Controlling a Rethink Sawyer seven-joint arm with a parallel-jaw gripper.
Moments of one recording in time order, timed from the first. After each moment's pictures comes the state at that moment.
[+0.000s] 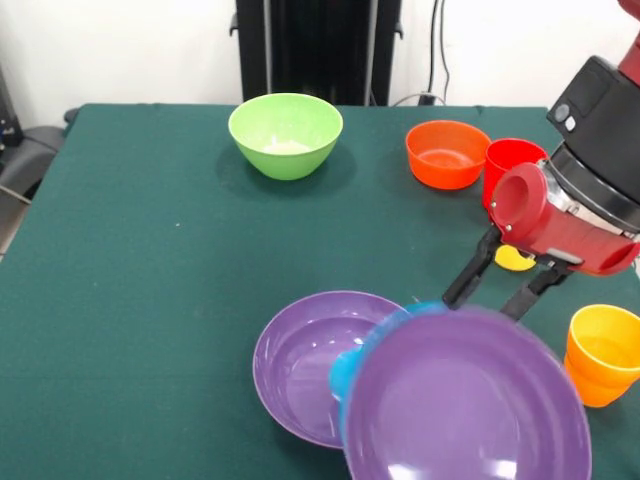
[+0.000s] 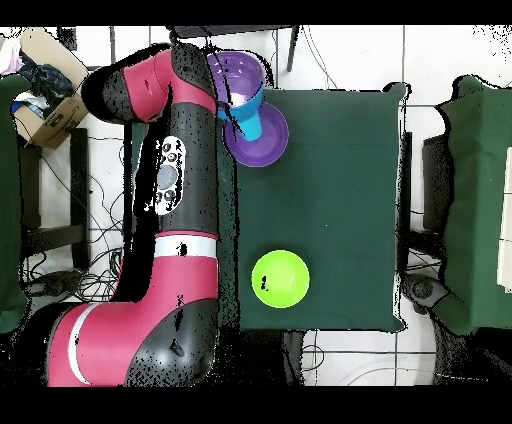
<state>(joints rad) 0.16 -0.09 -0.33 0.47 -0.20 1.15 1.80</state>
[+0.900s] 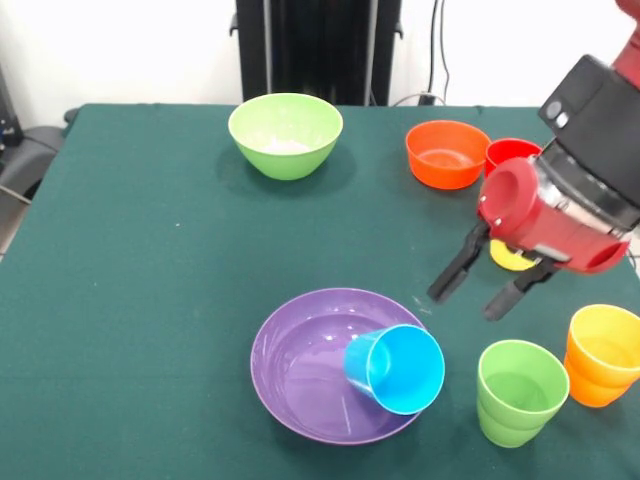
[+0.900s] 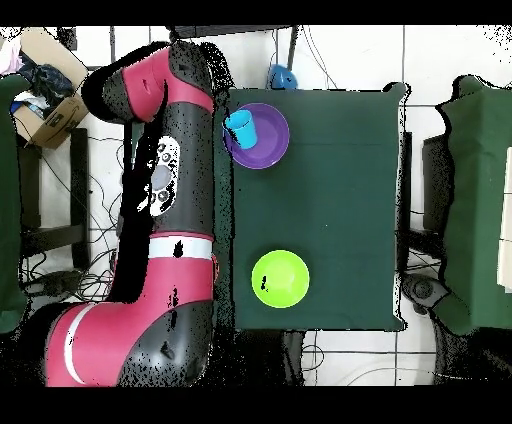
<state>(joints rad) 0.17 -0.09 -0.37 0.46 -0.19 1.16 1.80</state>
